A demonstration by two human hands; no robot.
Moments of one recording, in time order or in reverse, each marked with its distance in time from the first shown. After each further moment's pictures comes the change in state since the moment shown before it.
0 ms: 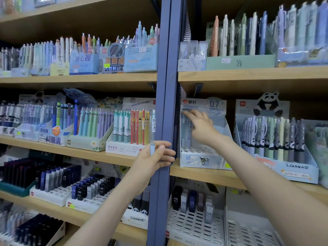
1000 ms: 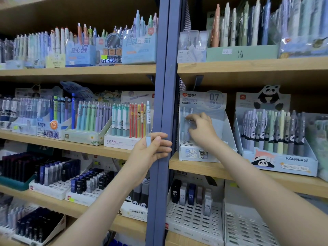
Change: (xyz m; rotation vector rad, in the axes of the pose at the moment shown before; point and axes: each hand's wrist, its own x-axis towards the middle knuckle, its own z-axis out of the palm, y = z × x) left_hand 0.001 0.001 -0.003 -0.032 0.027 0.012; right_hand -0.020 0.000 0.023 0.336 0.114 0.176
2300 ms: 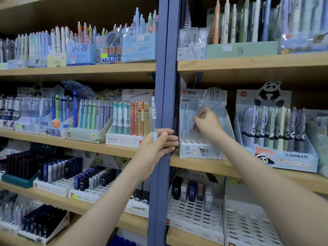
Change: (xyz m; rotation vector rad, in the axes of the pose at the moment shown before) left_hand 0.006 0.002 0.014 -0.047 0.002 -0.046; right_hand 0.005 -0.001 -0.015 0.290 0.068 0.230
